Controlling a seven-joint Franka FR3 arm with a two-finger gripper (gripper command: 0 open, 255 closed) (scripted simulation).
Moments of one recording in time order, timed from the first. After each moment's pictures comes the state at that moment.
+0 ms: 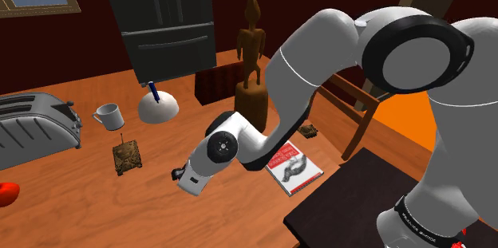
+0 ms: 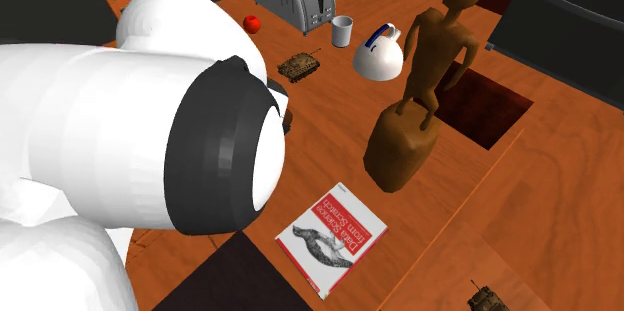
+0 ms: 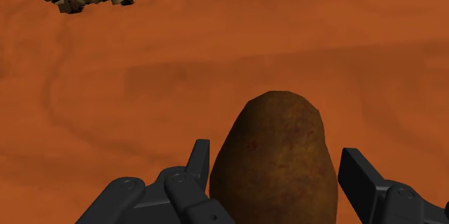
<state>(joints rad) 0.56 0.63 0.08 -1.92 -1.45 2.86 -0.98</state>
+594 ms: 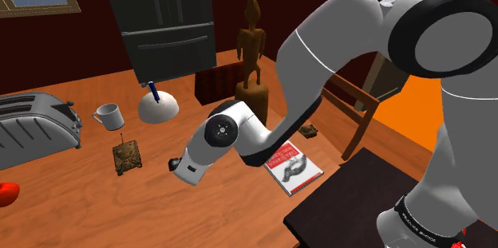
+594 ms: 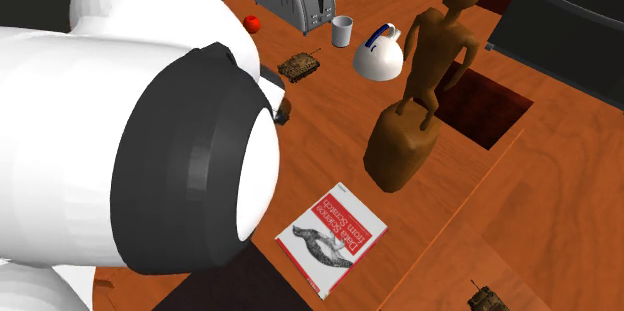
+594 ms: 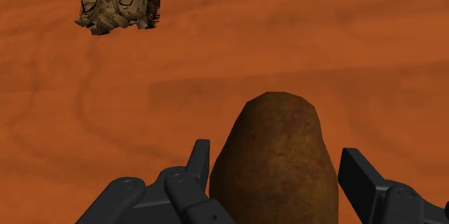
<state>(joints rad) 0.52 0.52 0.13 -1.98 -1.31 2.83 -1.13</state>
